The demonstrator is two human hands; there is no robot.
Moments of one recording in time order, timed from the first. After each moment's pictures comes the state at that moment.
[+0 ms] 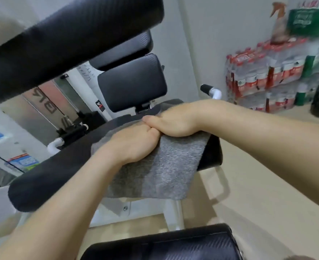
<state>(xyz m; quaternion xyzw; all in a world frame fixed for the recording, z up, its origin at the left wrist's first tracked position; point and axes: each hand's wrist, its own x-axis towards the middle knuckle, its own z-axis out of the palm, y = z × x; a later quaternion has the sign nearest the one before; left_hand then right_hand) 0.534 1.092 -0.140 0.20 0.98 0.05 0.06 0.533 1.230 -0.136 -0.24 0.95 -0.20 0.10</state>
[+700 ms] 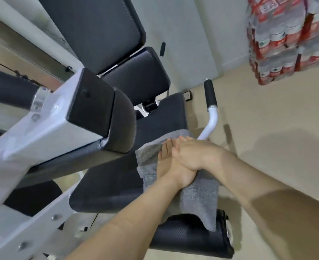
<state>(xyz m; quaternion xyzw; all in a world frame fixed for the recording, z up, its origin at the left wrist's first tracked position) 0.494 1.197 -0.157 0.04 0.98 -0.05 0.20 0.471 1.298 -0.141 -0.15 0.88 -0.34 0.29</state>
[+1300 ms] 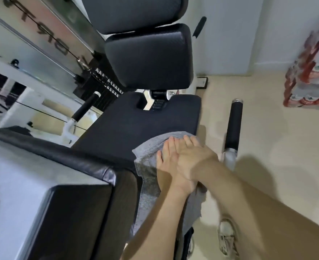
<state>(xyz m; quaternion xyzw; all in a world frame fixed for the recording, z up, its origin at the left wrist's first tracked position) 0.407 1.225 -0.178 -0.12 0.98 -0.03 0.16 0.358 1.289 -0.155 -0.27 0.88 -0.13 0.37</state>
